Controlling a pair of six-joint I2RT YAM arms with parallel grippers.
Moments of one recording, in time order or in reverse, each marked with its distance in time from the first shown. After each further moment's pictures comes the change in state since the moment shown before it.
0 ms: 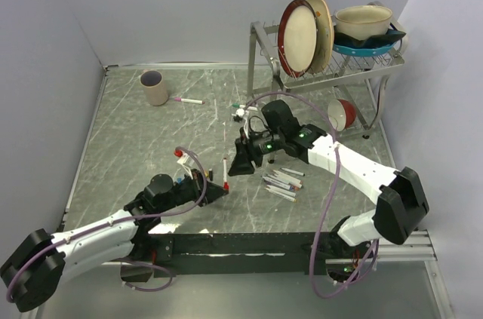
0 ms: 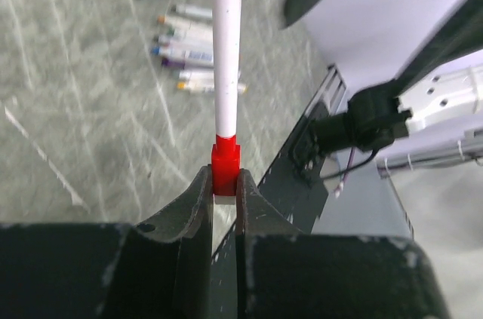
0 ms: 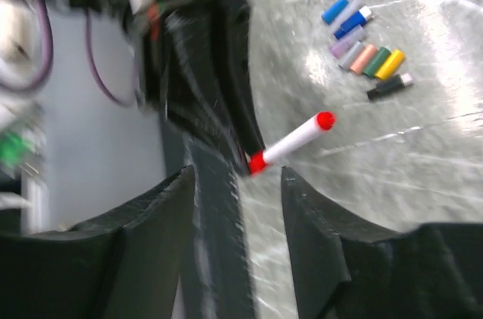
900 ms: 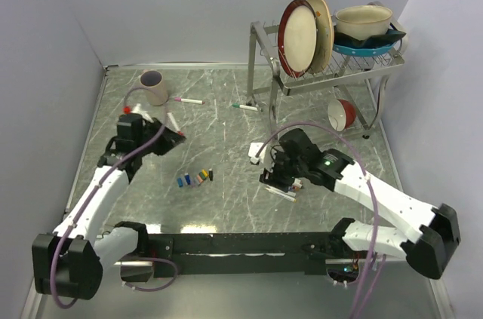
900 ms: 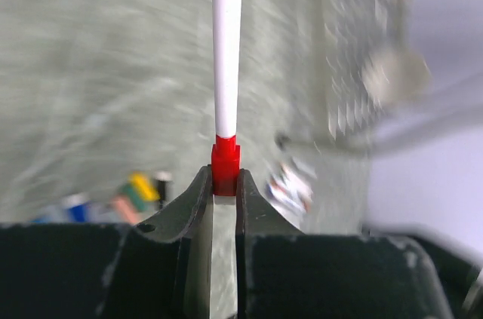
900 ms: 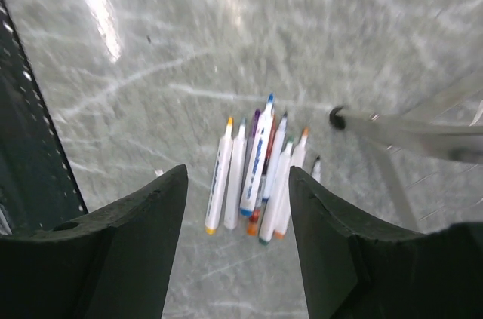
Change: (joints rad) left arm 0.674 0.227 0.604 -0.790 0.029 -0.011; right arm 0.074 -0.323 -0.212 -0.322 0.611 -0.606
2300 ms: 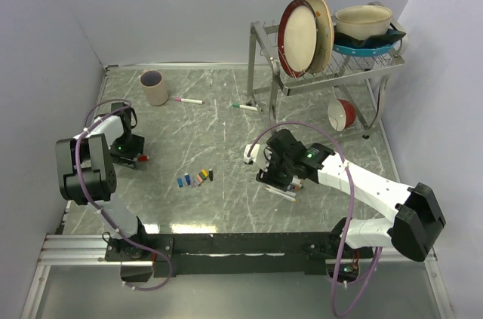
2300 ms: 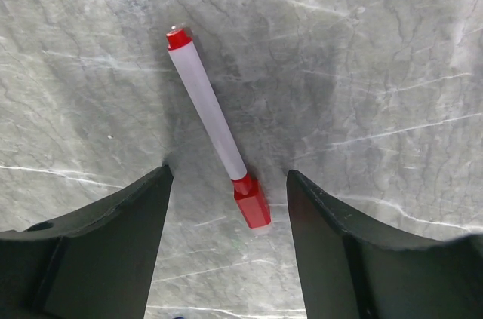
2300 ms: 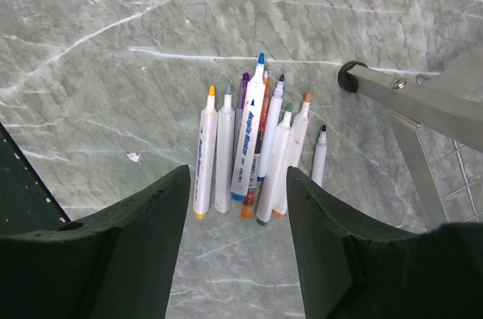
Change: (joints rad) left arm 0.291 0.704 0.348 -0.493 -0.555 -0.378; right arm 0.003 0.161 0.015 -0.024 0.120 0.015
